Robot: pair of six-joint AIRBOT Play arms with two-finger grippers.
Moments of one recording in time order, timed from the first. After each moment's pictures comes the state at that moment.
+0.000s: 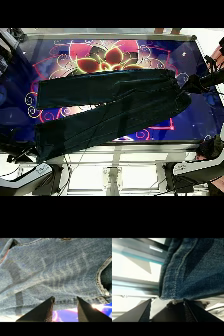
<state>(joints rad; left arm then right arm) 0.89 -1.19 0.64 1.56 -1.54 -1.14 -0.47 -1.61 1.64 -1.07 1.59 1.28</state>
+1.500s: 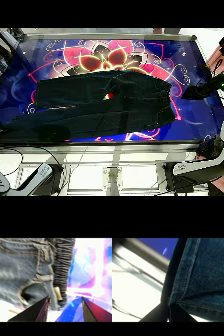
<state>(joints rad) 0.84 -1.03 0.99 1.73 -1.23 -1.22 -0.47 -1.62 1.51 -1.23 1.55 1.00</state>
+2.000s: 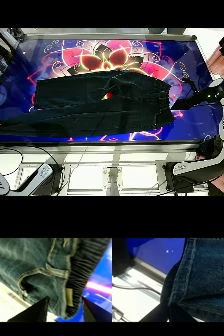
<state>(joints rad) 0.78 -1.02 1.04 1.74 -1.20 -1.23 -0.47 -1.64 1.26 -1.10 1.50 0.73</state>
